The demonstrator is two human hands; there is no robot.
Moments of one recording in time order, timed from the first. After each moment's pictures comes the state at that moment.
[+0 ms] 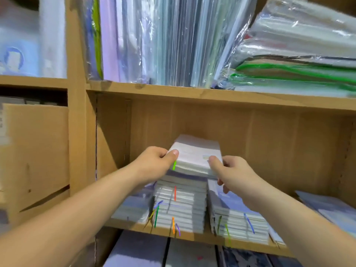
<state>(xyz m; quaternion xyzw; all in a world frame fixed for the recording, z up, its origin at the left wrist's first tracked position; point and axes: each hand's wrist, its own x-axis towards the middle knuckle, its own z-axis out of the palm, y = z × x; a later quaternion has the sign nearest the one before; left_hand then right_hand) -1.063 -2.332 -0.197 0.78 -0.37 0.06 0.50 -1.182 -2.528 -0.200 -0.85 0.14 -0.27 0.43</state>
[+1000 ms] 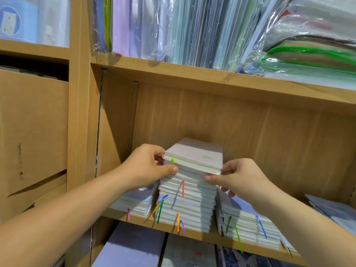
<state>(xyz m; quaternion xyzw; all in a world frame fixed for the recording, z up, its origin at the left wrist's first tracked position) -1.015 -2.311 -0.239 0.77 -0.37 0.02 0.52 -1.155 -2.534 -0.219 -0.88 0.11 -0.22 0.41</state>
